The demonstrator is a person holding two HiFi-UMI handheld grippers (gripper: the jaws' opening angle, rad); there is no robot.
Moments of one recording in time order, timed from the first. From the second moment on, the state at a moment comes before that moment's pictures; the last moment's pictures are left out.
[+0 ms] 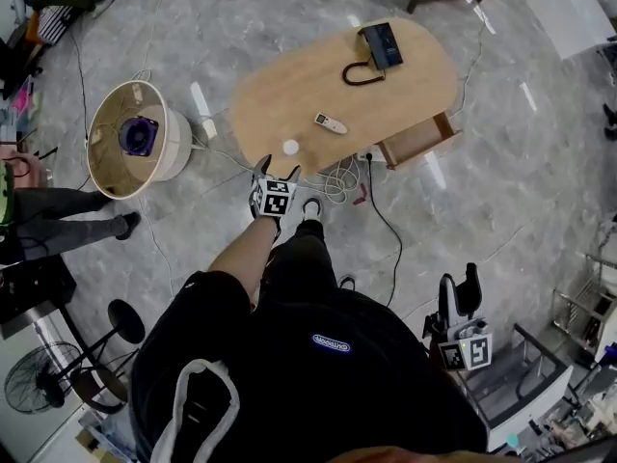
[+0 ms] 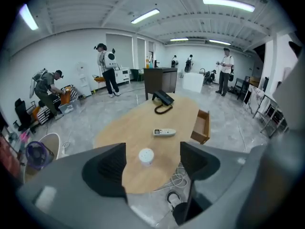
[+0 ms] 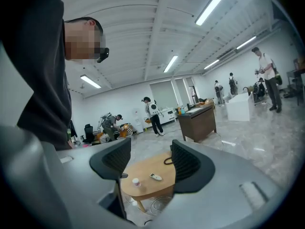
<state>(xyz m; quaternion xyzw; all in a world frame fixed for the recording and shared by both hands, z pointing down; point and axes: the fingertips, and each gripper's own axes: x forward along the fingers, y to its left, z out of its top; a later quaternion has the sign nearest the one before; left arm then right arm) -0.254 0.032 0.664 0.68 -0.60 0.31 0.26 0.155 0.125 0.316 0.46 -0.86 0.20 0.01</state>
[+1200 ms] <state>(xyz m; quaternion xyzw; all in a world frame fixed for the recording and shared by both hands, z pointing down) -0.267 -0.031 0.864 0.65 -0.50 0.45 0.34 0.153 0.140 0.399 0.54 -0.79 0.26 0.10</state>
